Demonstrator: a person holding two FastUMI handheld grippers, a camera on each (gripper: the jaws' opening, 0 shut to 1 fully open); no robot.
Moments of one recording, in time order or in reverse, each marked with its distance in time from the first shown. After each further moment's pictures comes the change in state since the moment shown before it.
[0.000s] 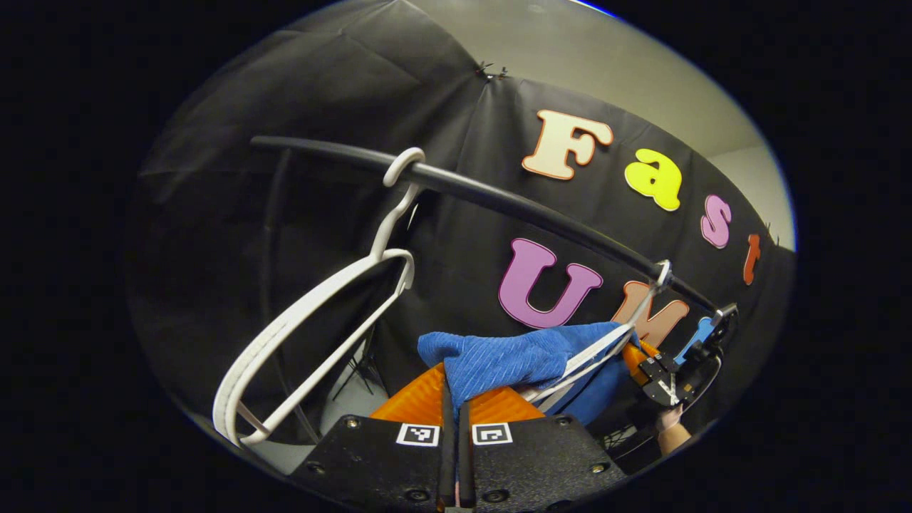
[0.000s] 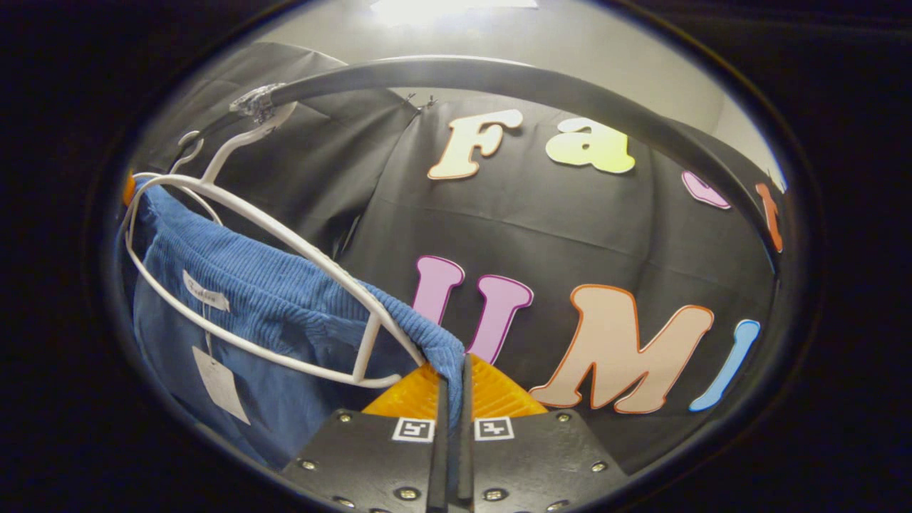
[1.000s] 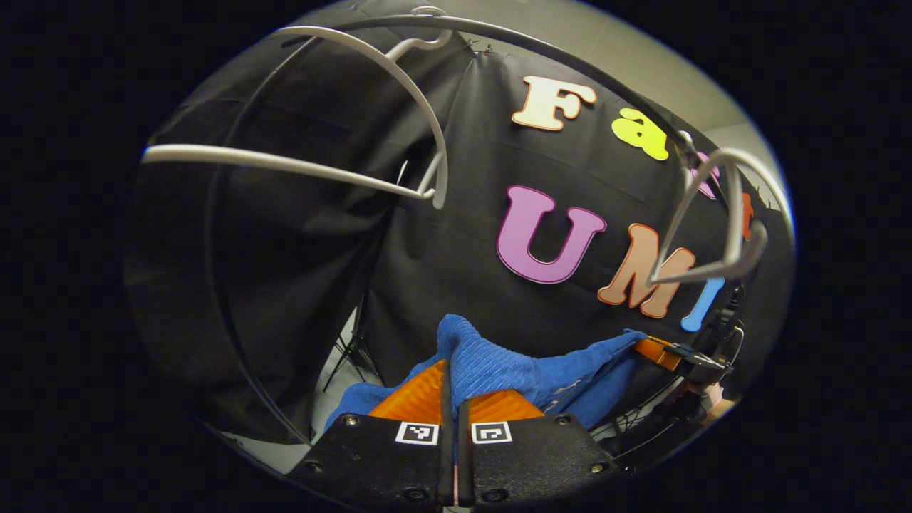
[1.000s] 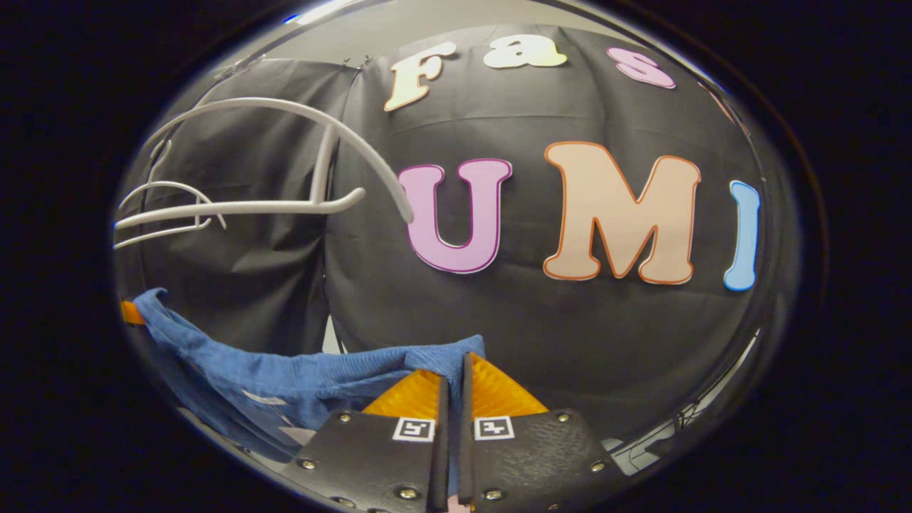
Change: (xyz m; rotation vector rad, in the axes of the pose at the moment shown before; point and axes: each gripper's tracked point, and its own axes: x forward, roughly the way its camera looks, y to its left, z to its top) left arm 0.041 0.011 -0.153 0.106 0.018 -0.097; right arm -0.072 0.025 -0.148 0.251 0.299 -0.017
